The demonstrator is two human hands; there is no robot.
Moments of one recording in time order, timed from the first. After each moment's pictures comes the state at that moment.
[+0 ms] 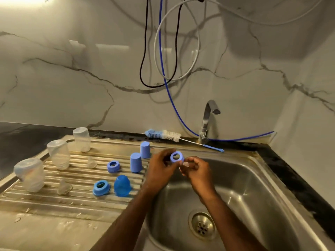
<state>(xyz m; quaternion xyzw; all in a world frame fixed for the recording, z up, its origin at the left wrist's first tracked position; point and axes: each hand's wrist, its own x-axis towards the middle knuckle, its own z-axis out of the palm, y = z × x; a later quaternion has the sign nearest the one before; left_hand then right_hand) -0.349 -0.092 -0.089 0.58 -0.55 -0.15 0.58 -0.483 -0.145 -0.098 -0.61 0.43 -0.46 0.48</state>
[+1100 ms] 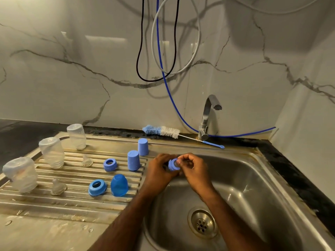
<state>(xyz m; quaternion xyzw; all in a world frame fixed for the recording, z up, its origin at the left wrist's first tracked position) -0.343 -0.097 -0.110 0.56 -0.59 -0.16 0.56 -0.474 -0.161 -0.110 -0.68 0.39 -0.46 0.42</state>
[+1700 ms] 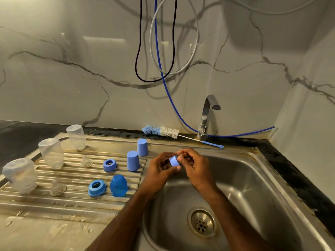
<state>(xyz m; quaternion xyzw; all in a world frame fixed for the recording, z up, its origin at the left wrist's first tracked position) -0.341 -0.103 -0.119 0.43 -0.50 -0.39 0.64 -0.486 -0.161 -0.096 -0.76 0.31 -0.48 0.31</state>
